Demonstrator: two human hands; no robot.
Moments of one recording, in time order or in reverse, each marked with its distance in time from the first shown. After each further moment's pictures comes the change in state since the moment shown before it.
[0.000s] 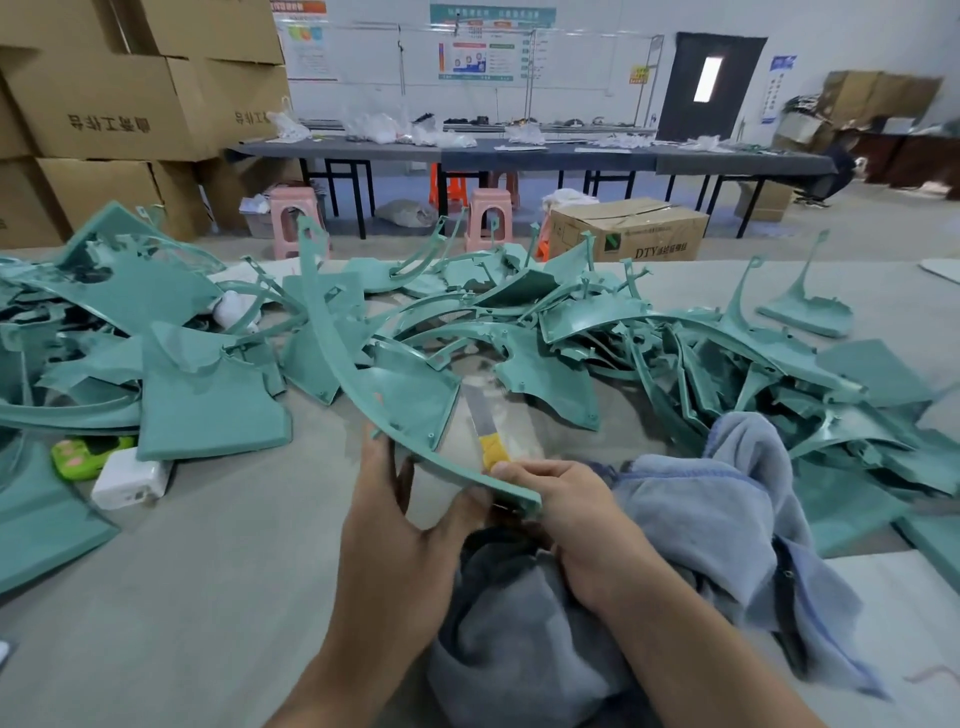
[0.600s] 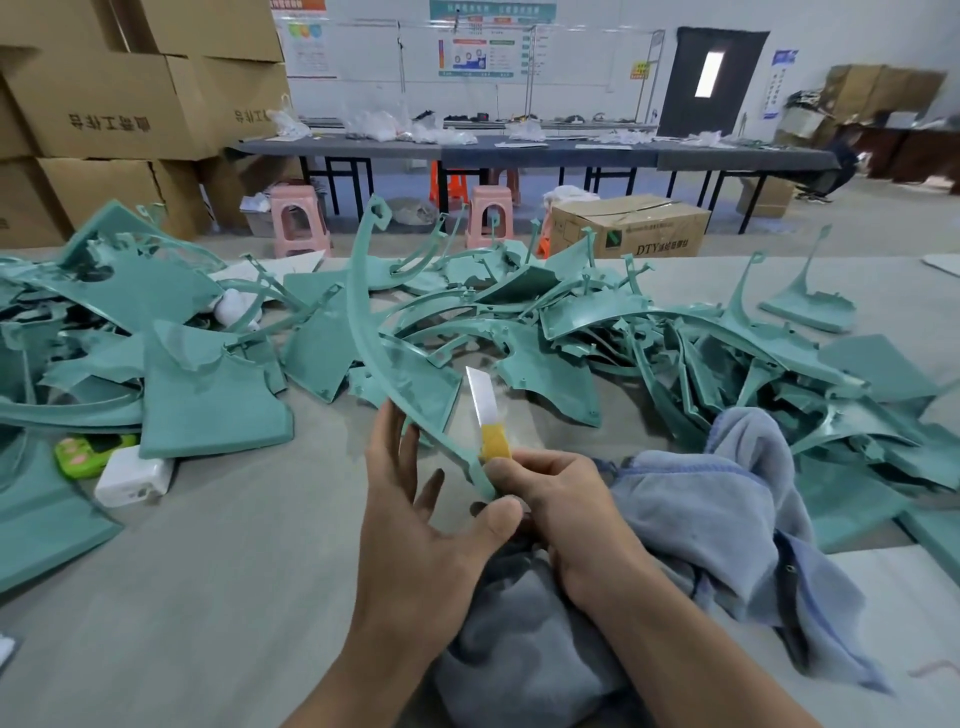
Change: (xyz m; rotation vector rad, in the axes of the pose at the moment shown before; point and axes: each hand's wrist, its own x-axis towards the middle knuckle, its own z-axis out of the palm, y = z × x) left_hand -0.005 0.009 0.011 -0.229 -0.058 -0.130; right_hand -0.005 0.003 0.002 -0.009 -0.075 -0.092
